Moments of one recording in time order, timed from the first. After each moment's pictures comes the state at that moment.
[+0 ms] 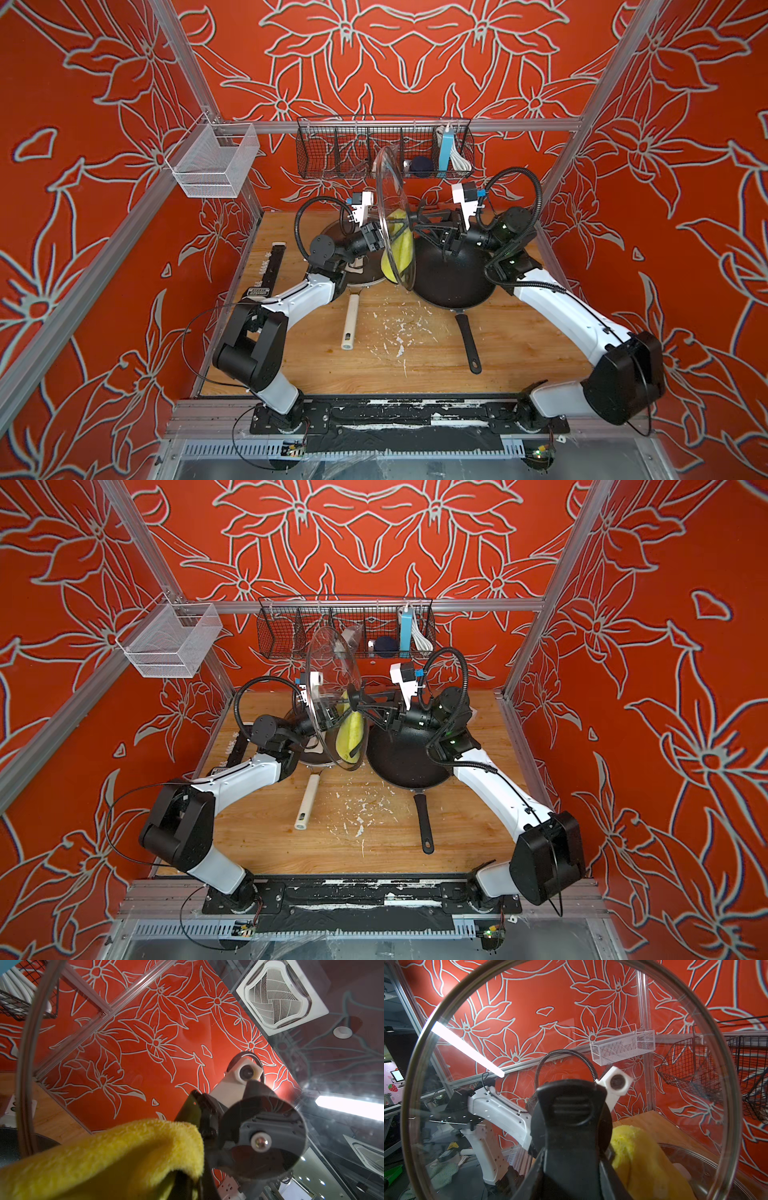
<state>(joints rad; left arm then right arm) -0.39 1.58 0.98 1.24 0.84 -1.36 0.46 1.40 1.18 0.57 -0.99 0.48</state>
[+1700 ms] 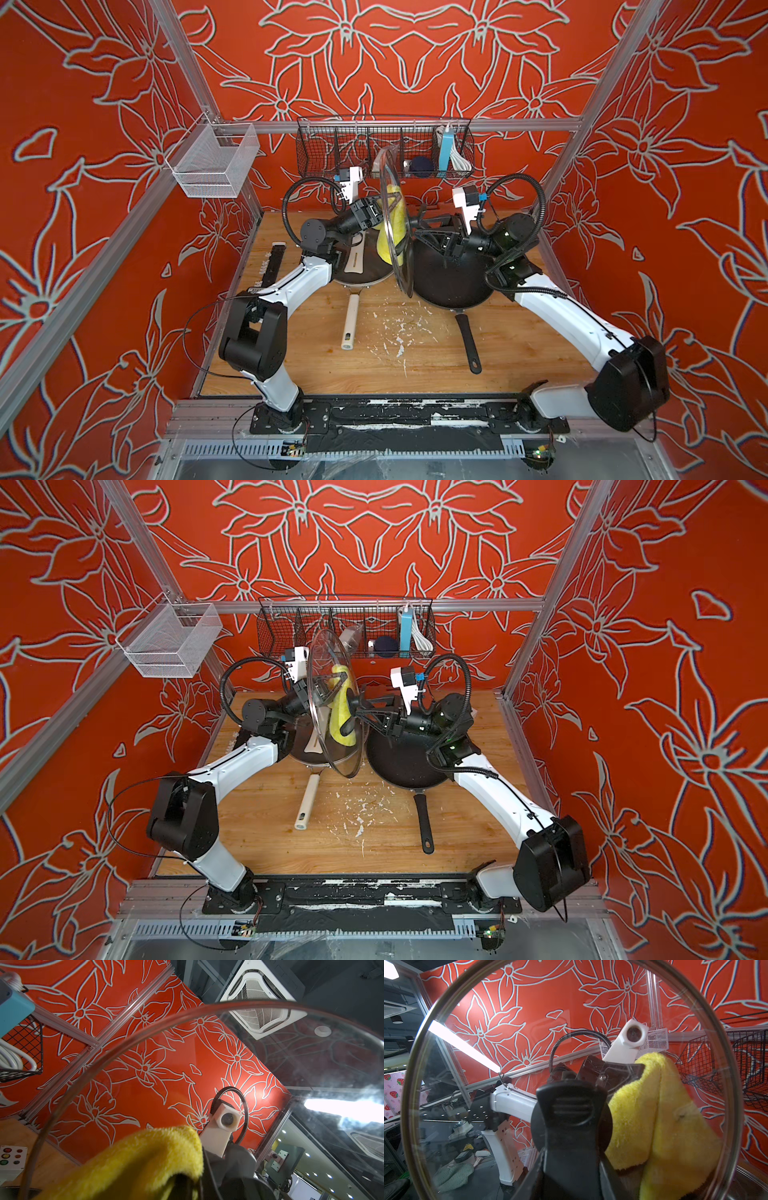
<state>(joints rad) -0.31 1.67 1.21 1.27 0.84 -1.43 0.49 1.36 1.13 0.64 -1.00 0.56</state>
